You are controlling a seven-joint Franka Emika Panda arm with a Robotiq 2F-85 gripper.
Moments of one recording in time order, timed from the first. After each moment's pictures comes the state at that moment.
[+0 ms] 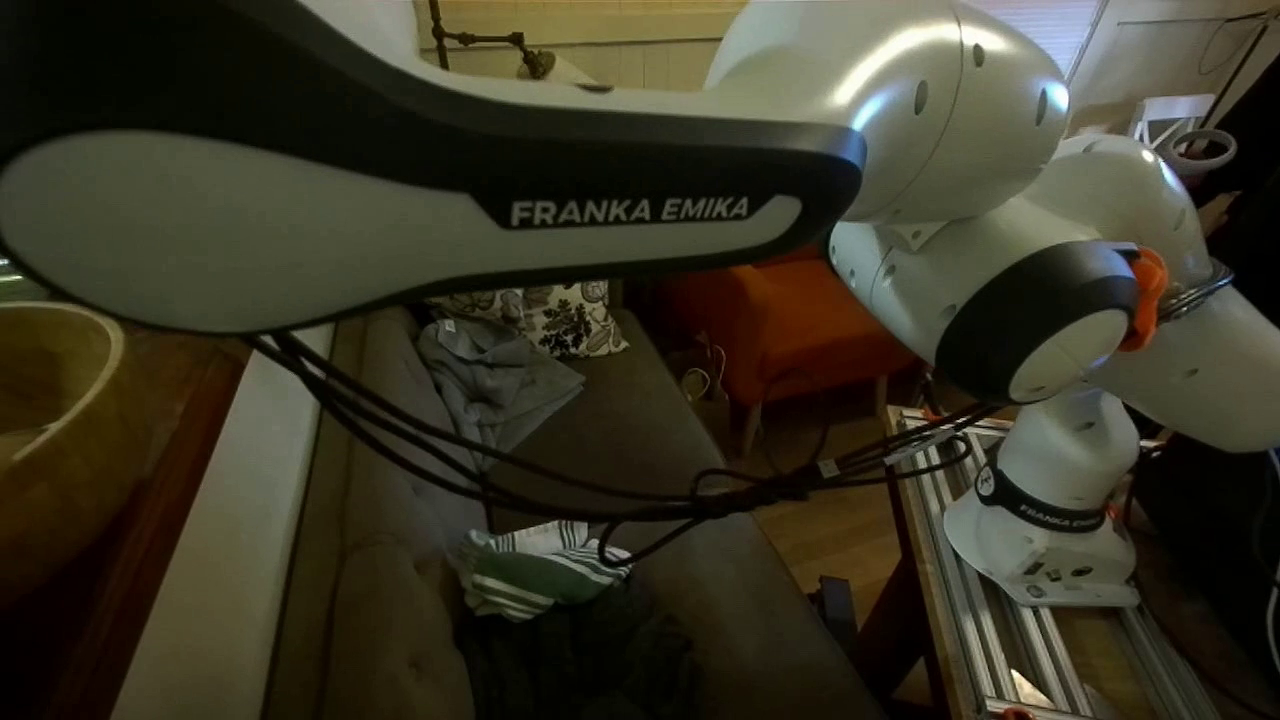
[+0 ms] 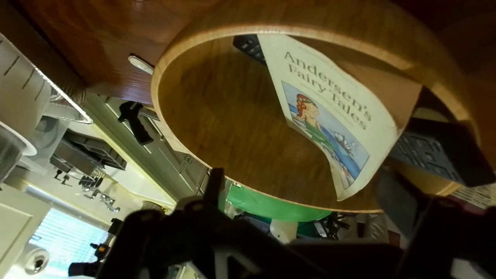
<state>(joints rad) 0.55 0.90 -0.10 -0.45 -0.30 2.07 0.06</state>
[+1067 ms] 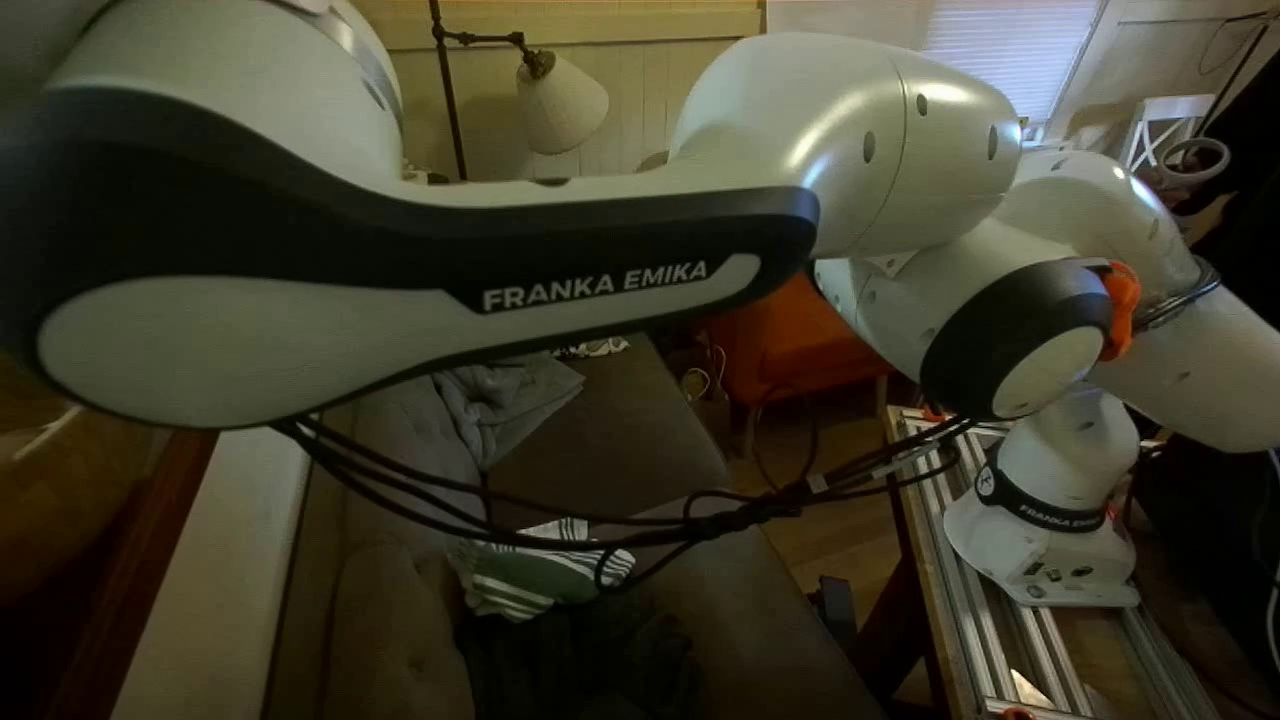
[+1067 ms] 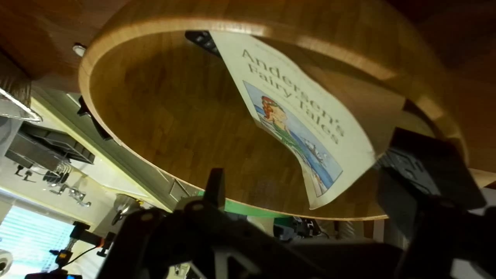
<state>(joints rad) 0.52 0.95 -0.04 -0.46 -0.27 2.18 0.03</state>
